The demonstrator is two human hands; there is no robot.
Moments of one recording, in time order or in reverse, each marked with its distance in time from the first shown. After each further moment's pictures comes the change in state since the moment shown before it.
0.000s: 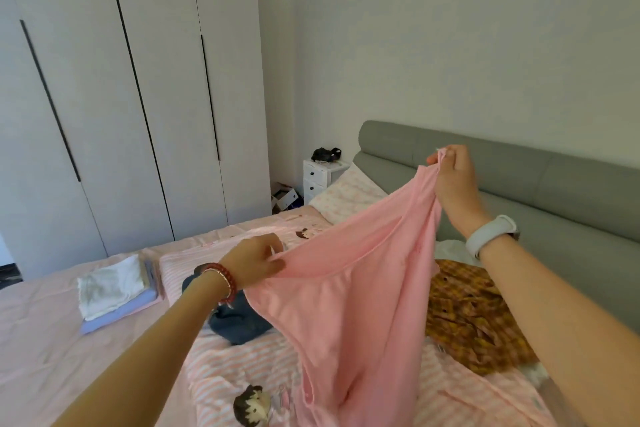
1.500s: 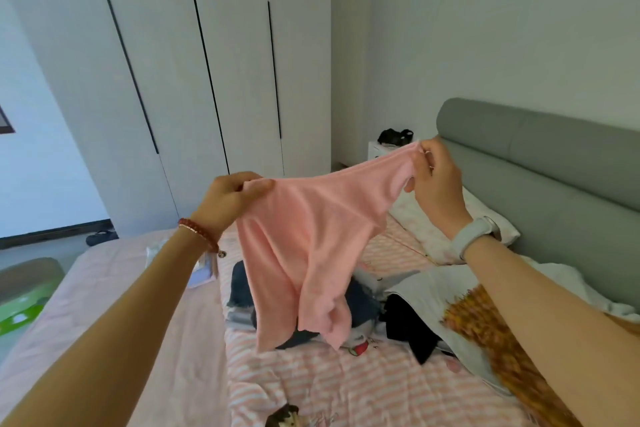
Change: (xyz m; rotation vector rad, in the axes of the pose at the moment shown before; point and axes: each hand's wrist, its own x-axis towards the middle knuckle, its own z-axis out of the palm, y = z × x) left_hand 0.077 -0.068 -0.068 -0.595 0.461 -0.150; right_hand 0.048 0.065 0.176 0.027 -0.318 -0.219
